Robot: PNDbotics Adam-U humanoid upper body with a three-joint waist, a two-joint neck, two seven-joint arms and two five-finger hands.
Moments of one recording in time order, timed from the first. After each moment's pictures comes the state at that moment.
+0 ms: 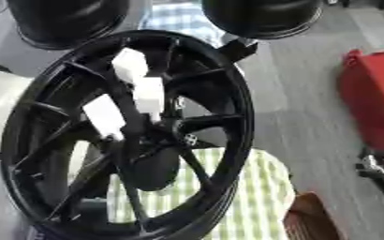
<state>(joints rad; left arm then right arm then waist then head) -0.33 0.22 0.18 -1.21 0.17 -0.23 0.39 -0.10 -0.44 -0.20 -1.25 -0.16 -0.21 -0.01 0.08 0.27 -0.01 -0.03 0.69</state>
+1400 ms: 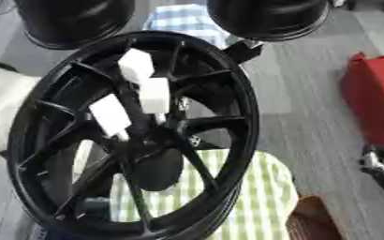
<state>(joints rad) -0.33 0.22 0.19 -1.26 0.16 -0.20 0.40 -0.12 -0.50 -0.22 -1.38 -0.08 -0.25 -0.04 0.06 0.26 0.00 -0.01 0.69</state>
